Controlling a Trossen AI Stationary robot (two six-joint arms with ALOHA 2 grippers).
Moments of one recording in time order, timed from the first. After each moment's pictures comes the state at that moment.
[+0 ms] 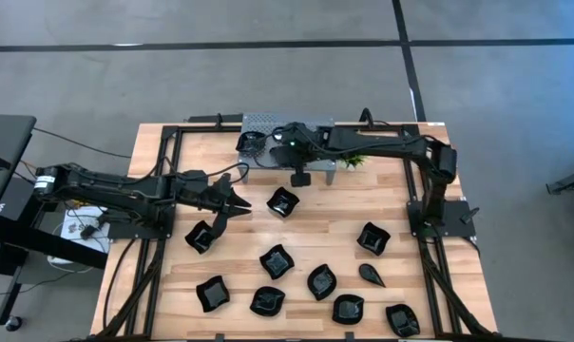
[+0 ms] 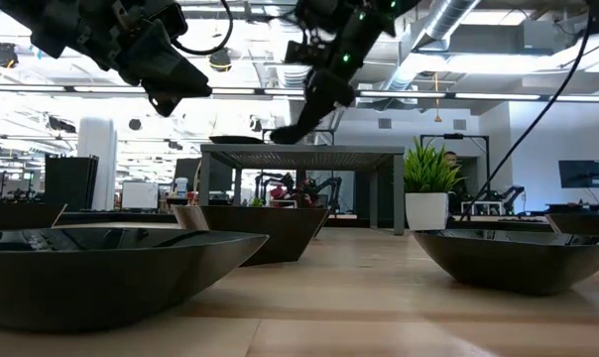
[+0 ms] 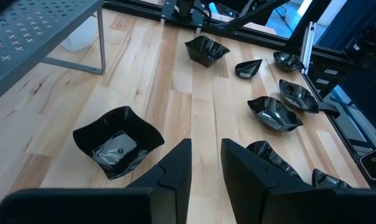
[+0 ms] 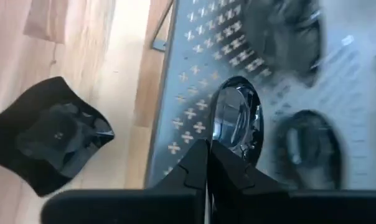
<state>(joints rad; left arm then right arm) -0.01 0.95 0.46 0.09 0.09 -0.16 -0.25 1.84 1.60 -0.63 0.16 -0.53</state>
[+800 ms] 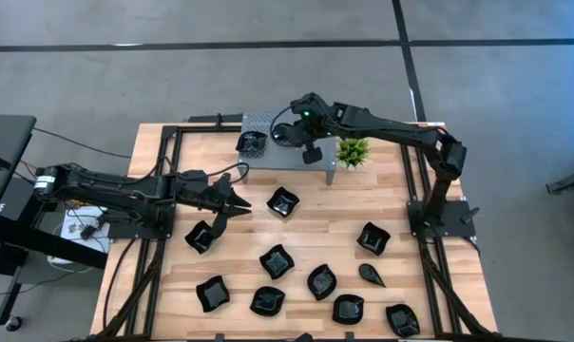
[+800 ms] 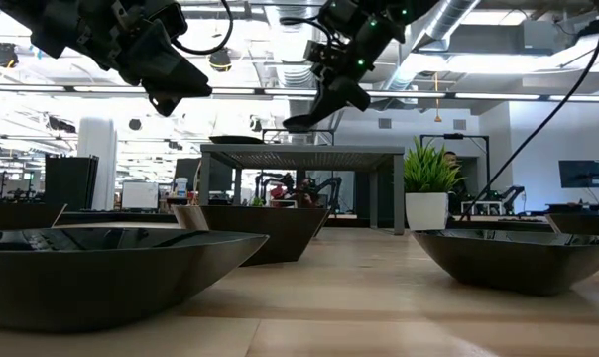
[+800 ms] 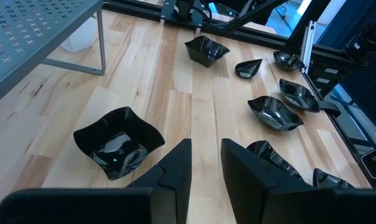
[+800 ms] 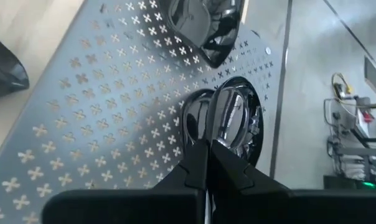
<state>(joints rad) -0.01 0.95 0.46 0.09 0.09 -0.15 -0.42 1.79 1.60 -0.58 0.03 -0.88</state>
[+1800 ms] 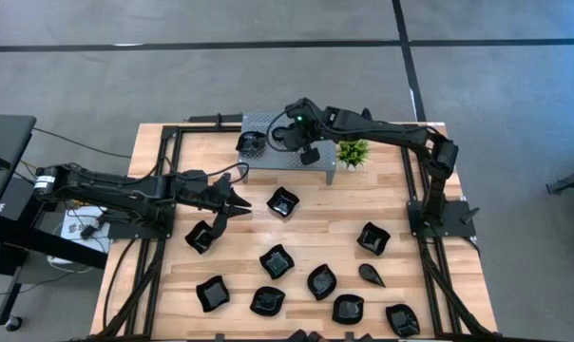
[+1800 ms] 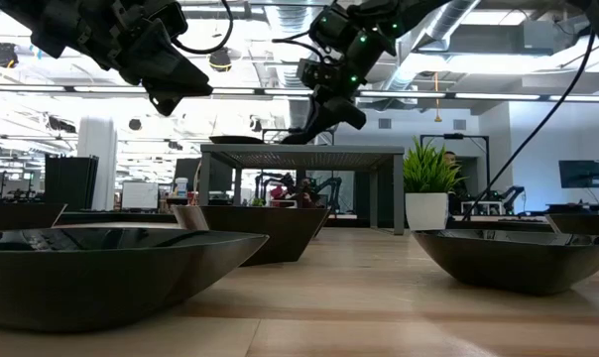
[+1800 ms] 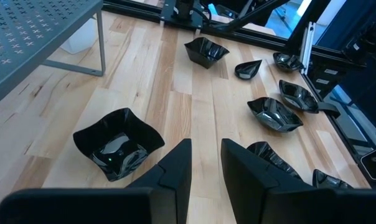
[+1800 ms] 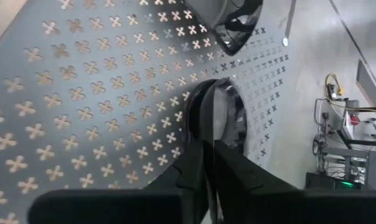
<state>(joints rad) -0.01 0.95 0.46 0.09 0.09 -0.15 -0.41 1.85 1.60 -0.54 0.11 -0.97</state>
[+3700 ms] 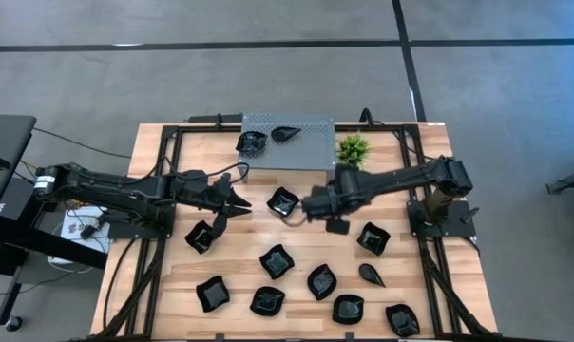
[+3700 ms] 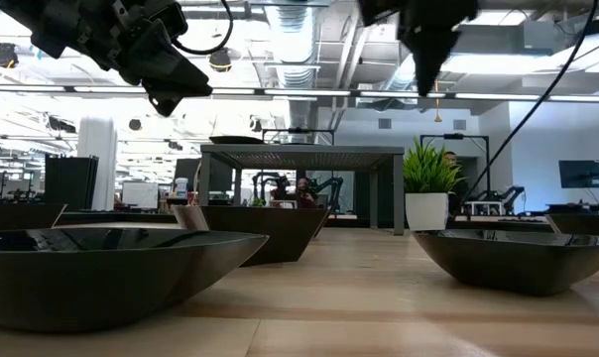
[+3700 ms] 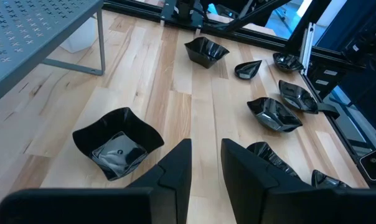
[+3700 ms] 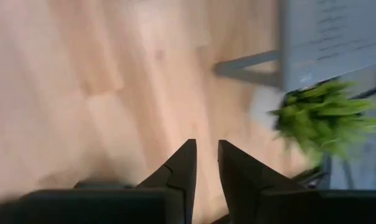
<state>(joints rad) -0.01 0.95 0.46 0.09 0.09 -0.16 0.19 1.78 1.70 -1.54 0.40 0.36</state>
